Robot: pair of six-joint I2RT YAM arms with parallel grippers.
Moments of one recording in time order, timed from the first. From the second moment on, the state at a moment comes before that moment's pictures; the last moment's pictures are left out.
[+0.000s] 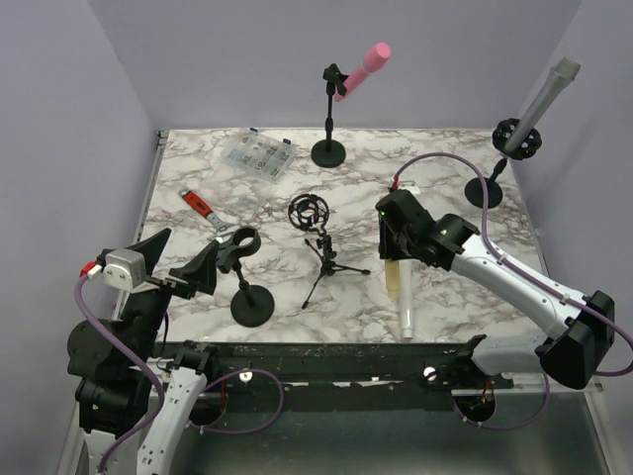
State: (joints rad) left arm -0.21 0.21 0.94 -0.47 0.10 -0.18; right arm 0.76 1.29 1.16 -0.79 0.40 0.53
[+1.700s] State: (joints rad) left arm -0.21 0.16 0.91 -0.50 0.08 -0.18; right arm 0.76 1.47 0.81 -0.60 0.16 0.77
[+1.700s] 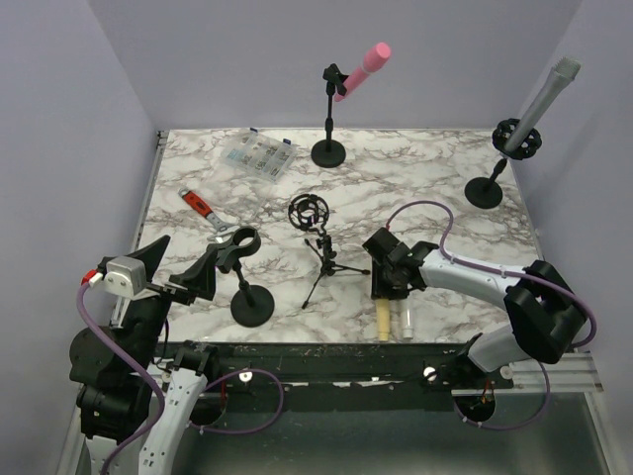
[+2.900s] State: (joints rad) left arm -0.21 0.17 0.92 -0.52 0.08 -0.19; right arm 0.76 1.46 0.92 -0.62 0.18 0.72
